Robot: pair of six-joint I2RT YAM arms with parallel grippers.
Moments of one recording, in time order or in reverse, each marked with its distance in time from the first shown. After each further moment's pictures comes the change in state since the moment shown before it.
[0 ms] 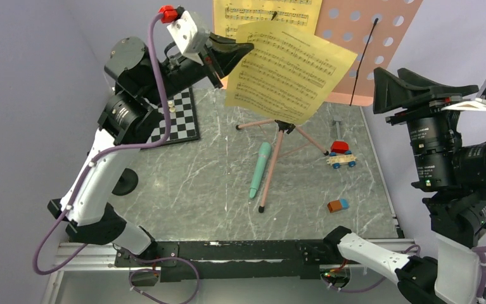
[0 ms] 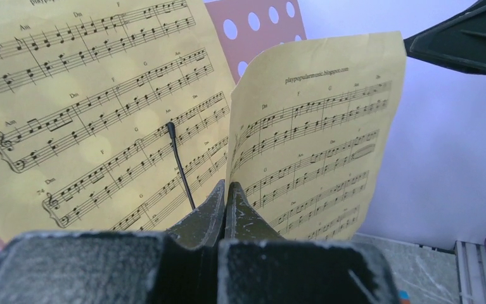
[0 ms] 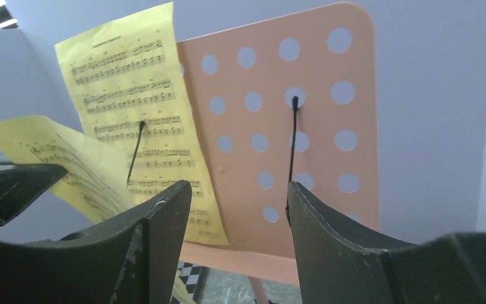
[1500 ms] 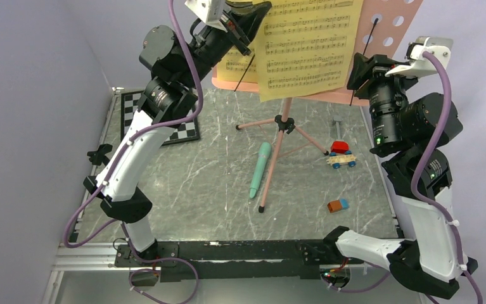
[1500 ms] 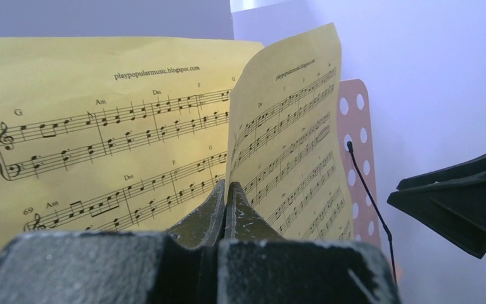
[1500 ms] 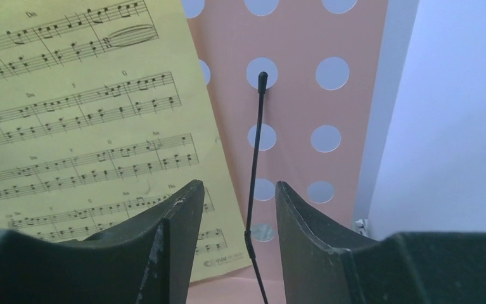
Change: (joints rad) left arm -0.051 0.283 0.278 0.210 -0.241 -0.112; right arm 0.007 0.183 0.024 0.037 0.232 -0.216
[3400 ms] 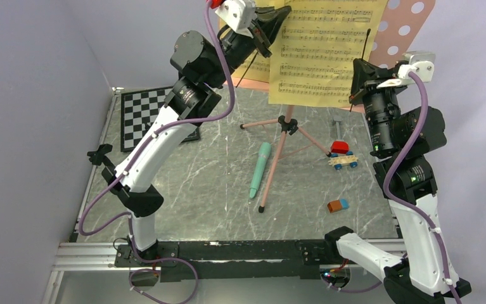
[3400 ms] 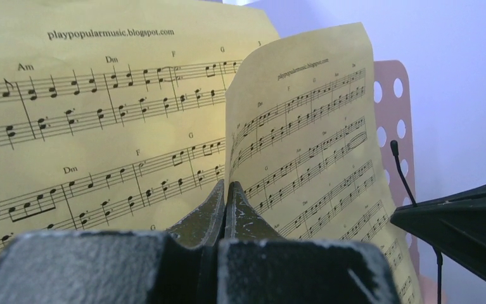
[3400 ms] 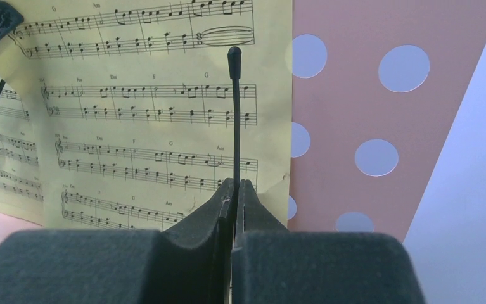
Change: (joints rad) left arm -0.039 0.105 0.006 0.116 -0.023 0.076; right arm -0.235 -0.121 -0.294 0.214 -0.381 0.014
